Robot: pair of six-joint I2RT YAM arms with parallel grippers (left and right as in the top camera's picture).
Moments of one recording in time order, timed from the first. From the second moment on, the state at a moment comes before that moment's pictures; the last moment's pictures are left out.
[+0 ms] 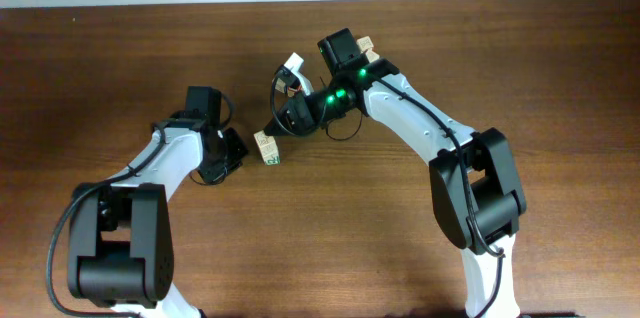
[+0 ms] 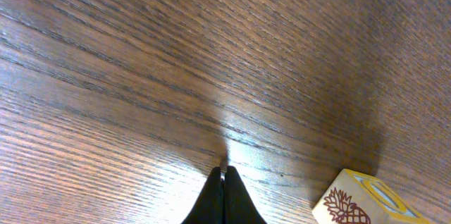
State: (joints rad) left arm -0.07 1.83 1.06 -0.59 0.14 -0.66; right arm 0.48 2.19 1.72 -0.64 -1.17 0.19
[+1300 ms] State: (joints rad) left arm -0.07 1.83 1.06 -0.59 0.14 -0.66; right arm 0.48 2.18 1.76 -0.67 -1.19 0.21
